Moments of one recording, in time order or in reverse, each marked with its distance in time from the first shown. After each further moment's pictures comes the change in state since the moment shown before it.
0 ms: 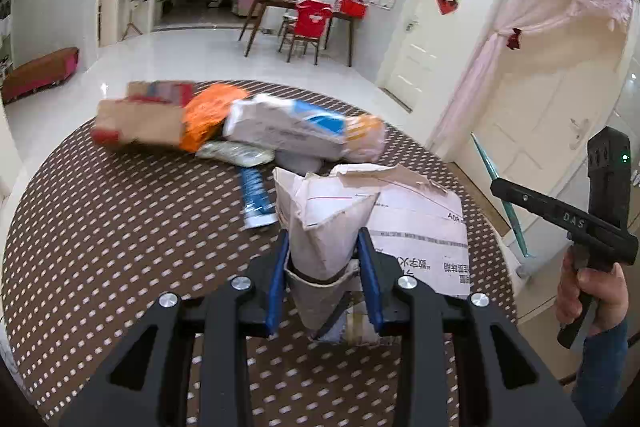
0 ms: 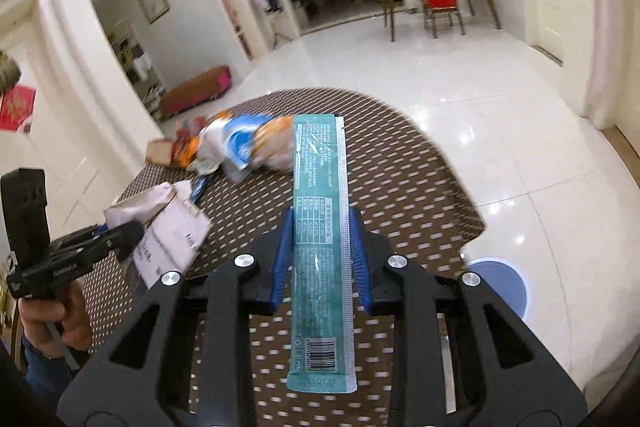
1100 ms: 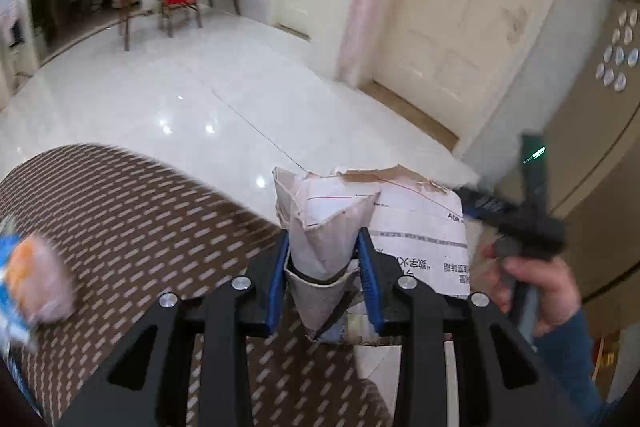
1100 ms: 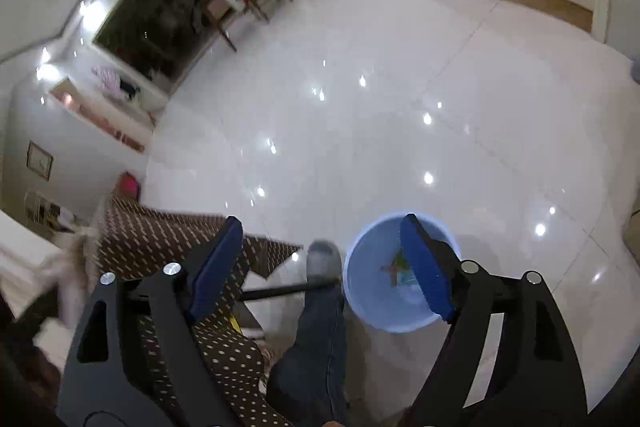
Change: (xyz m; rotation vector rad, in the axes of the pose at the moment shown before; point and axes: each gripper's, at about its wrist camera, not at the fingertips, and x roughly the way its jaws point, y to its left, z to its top) left arm 0.217 -0.231 0.067 0.352 0.272 -0.209; right arm -0.019 -0.297 -0.049 0.649 -0.030 -0.235
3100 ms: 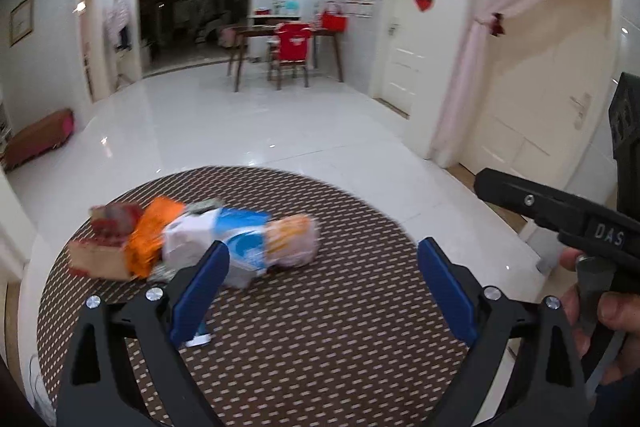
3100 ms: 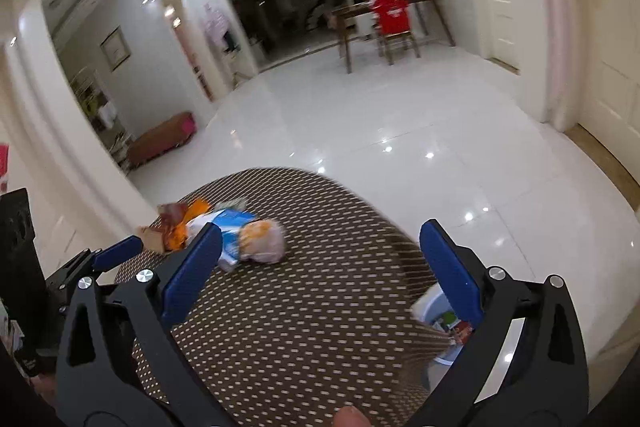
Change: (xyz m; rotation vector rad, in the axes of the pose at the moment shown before) left arm -0.205 0.087 -0.074 -0.231 -0.295 0.327; right arm -0.082 0.310 -0.067 -0.554 -0.081 0.159
